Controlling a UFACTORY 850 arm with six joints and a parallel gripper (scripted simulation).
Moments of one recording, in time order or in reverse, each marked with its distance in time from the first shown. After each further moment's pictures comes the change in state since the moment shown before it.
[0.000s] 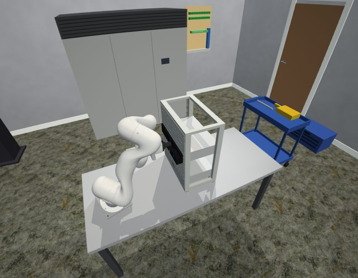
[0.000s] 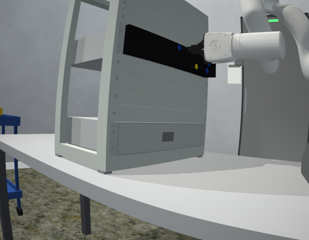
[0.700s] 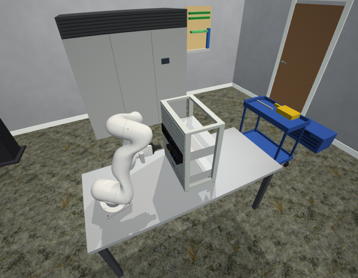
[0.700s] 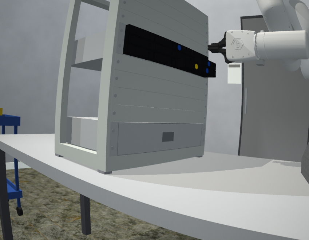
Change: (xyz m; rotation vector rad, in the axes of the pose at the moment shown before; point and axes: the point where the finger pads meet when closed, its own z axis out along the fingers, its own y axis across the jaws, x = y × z) arm 0.000 0.000 -0.079 0.000 0.000 0.000
